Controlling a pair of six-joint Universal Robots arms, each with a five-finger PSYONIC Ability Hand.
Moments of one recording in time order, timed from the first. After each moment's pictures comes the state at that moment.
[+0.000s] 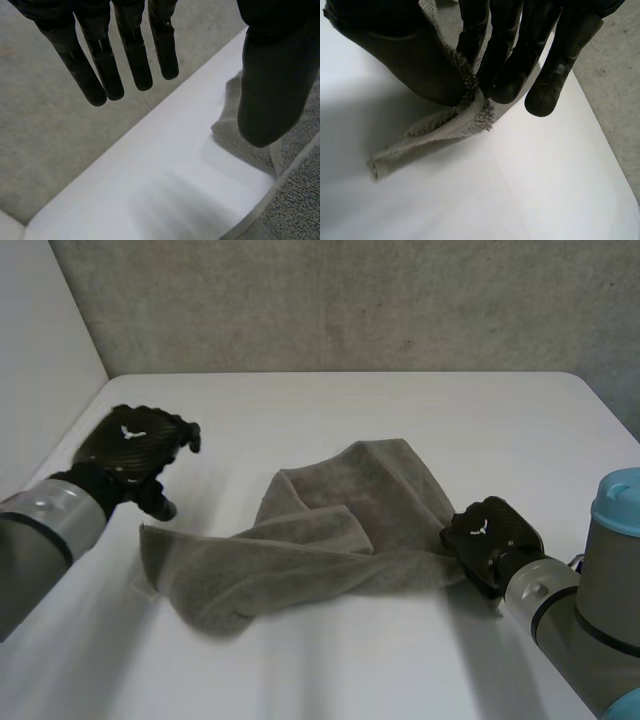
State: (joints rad) left arm 4.49 -1.65 -1.78 3.25 -1.27 3.55; right arm 1.99 -1.33 1.82 -0.03 1.54 2.35; left_hand 0.64 0.64 0.63 0.64 0.62; right_hand 1.31 1.30 1.35 1.35 1.15
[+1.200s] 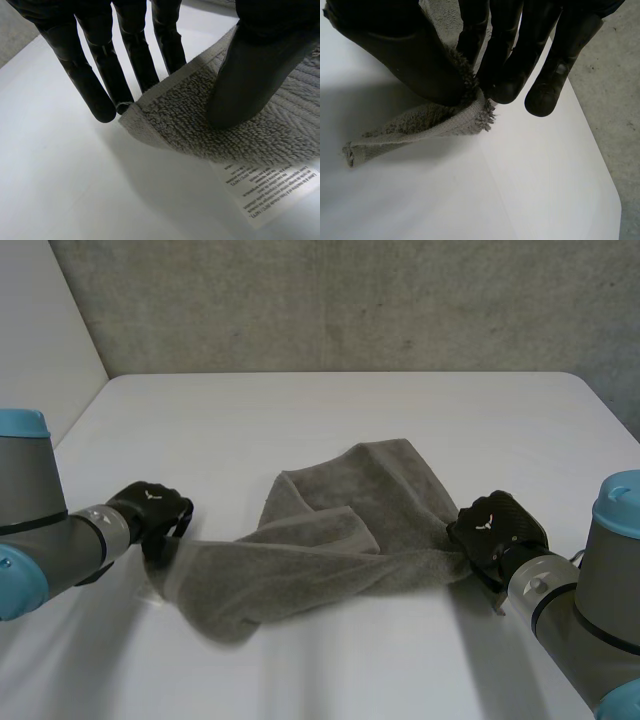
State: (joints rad) left arm 4.54 -2.09 -1.50 2.97 -1.36 3.75; right arm 1.98 -1.32 1.83 -0.08 1.56 2.31; left_hand 0.98 0.97 0.98 0.97 0.97; right_hand 1.31 1.30 1.35 1.35 1.15
